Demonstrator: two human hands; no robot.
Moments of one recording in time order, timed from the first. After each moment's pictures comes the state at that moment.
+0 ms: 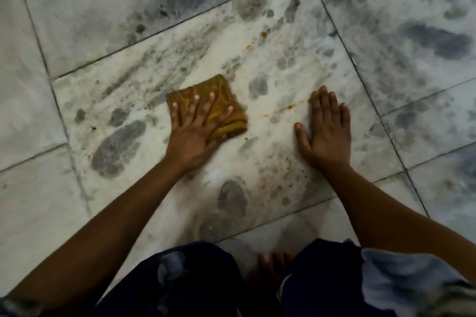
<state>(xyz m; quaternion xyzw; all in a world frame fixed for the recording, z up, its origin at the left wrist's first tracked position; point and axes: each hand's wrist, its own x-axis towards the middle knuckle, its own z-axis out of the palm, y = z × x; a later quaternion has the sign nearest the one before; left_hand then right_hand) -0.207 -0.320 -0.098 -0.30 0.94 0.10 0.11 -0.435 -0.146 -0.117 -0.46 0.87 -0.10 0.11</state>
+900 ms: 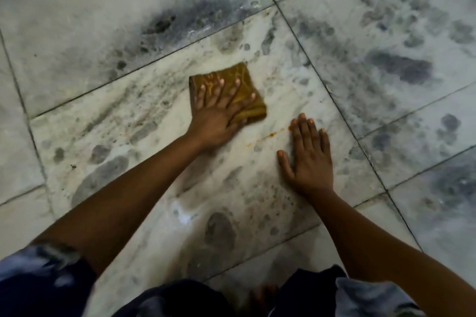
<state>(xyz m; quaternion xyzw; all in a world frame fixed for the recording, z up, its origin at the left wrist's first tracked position) -0.322 -0.365 -0.102 -0.22 0.96 0.12 0.08 -0.436 -0.148 -0.109 -0.46 0.88 -0.09 0.13</state>
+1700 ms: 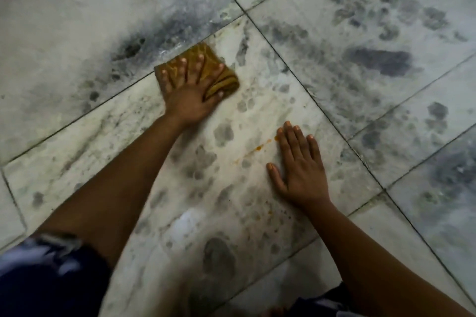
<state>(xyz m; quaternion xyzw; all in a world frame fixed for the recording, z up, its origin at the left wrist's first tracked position) -0.378 -0.432 -0.108 -0.30 0.94 0.11 0.09 -0.435 -0.148 -0.115 -0.45 0.88 -0.12 0.12</state>
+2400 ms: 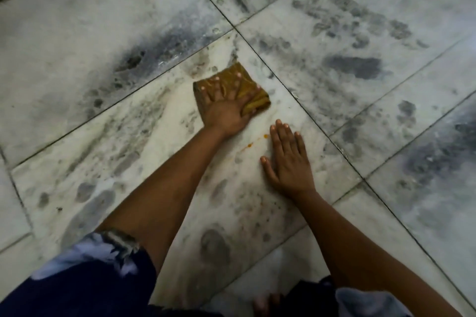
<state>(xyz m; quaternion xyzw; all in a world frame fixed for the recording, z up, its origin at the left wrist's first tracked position) -0.416 -0.343 -0.089 -0.25 0.95 0.09 0.14 -0.434 -0.146 -0.103 -0.44 0.88 -0.14 0.12</state>
